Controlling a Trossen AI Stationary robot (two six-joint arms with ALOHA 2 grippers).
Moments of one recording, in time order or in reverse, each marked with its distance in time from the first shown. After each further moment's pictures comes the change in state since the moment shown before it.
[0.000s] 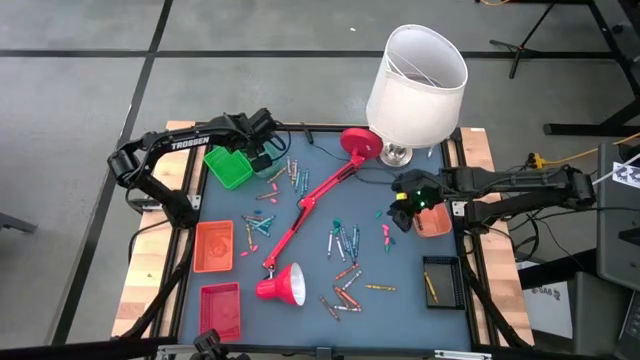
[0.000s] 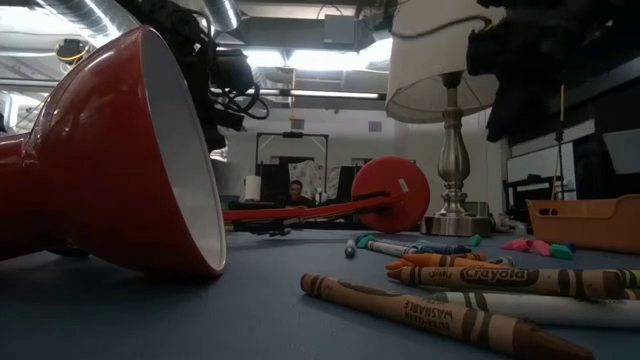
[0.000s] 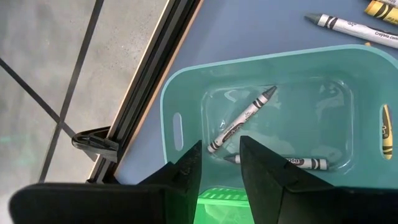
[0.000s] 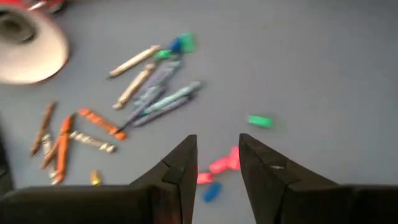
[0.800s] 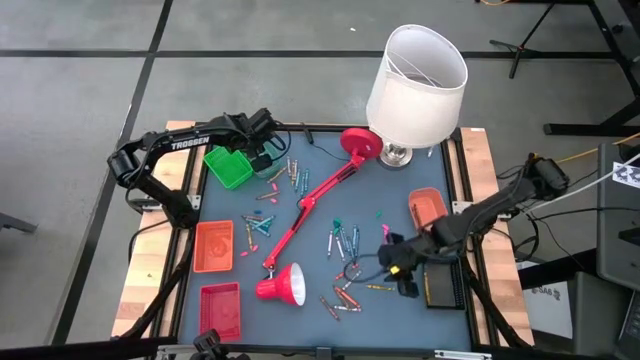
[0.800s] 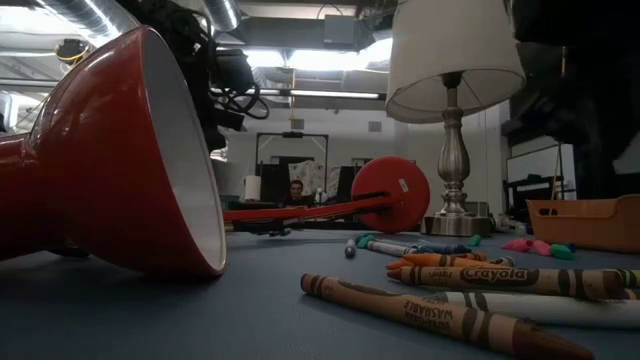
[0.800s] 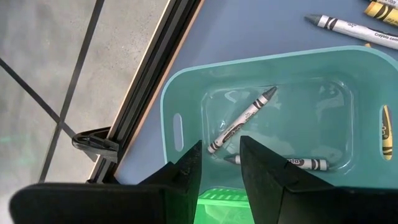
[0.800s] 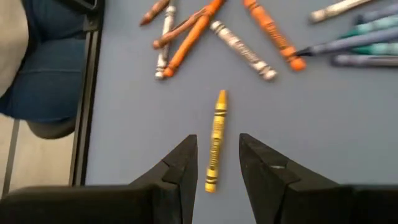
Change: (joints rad) left arm 0.000 0.000 0.000 0.001 0.000 0.000; right arm 0.517 0.336 0.000 0.332 -0.048 0.002
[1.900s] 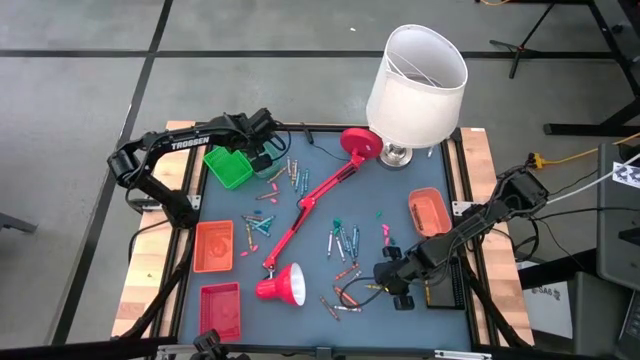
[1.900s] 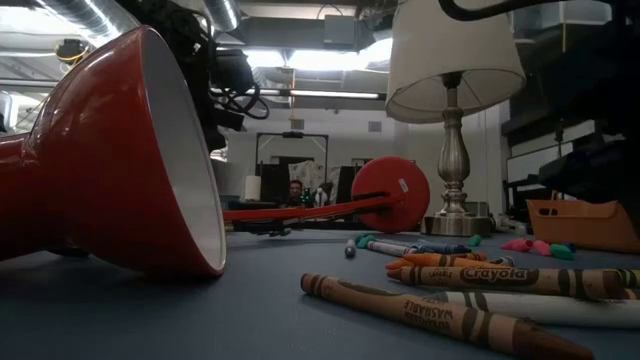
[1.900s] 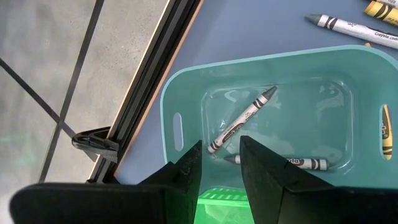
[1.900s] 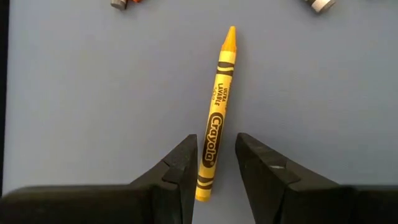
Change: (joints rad) left arm 0.000 0.000 0.000 -0.001 0.000 0.000; right arm 0.080 0.246 0.001 0.051 0.061 0.000
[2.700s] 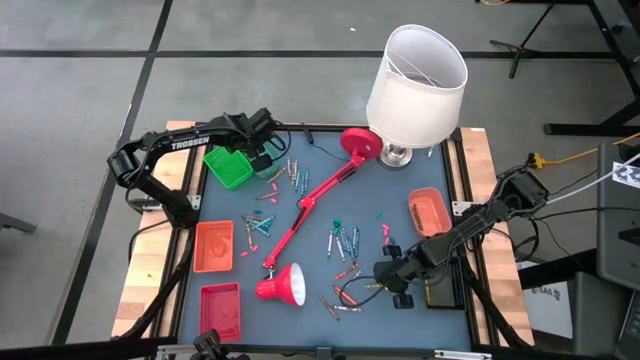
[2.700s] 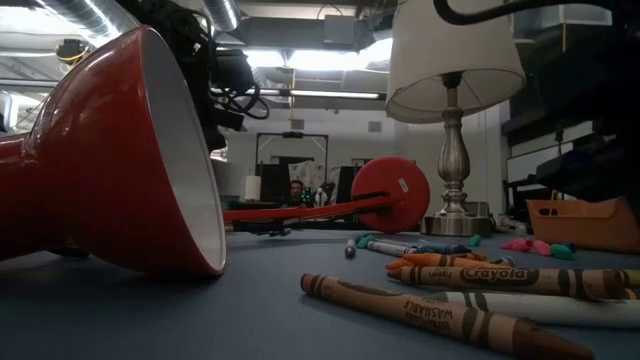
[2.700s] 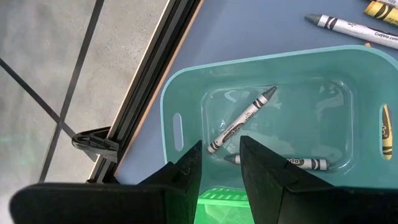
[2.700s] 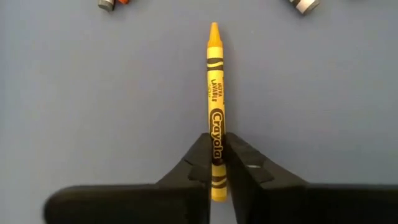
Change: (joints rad) left arm 0.000 0.000 0.000 0.000 0.000 0.000; right arm -0.001 0.001 -0.001 -0.007 0.017 0.000
